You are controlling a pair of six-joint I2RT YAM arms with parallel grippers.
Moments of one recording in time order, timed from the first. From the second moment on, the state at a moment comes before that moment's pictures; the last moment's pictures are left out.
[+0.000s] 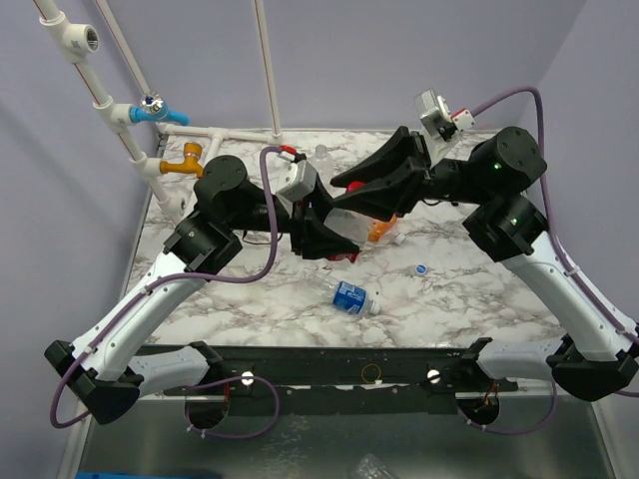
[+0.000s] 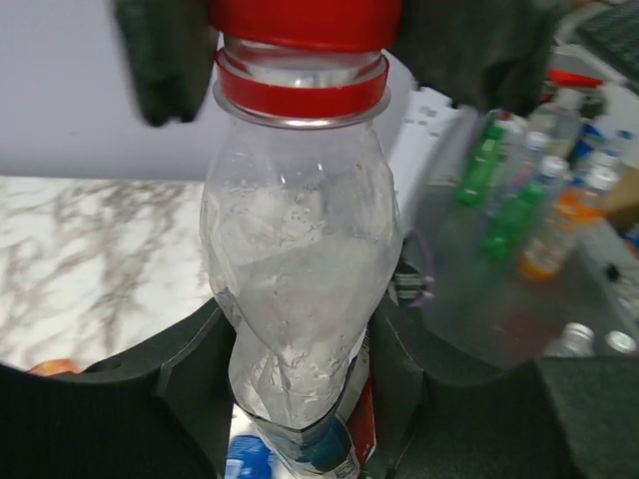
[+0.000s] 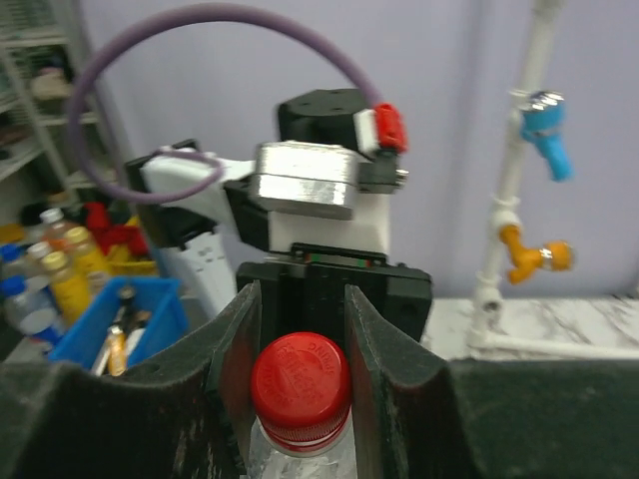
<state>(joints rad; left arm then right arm) -0.71 1.12 1.29 -0.10 0.89 -0.13 0.75 1.23 1.58 -0.02 -0.77 0.26</state>
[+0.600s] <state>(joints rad) -0.69 1.10 1.28 -0.12 0.88 -0.12 0.76 1.22 1.62 -0.18 -0.52 0.21</state>
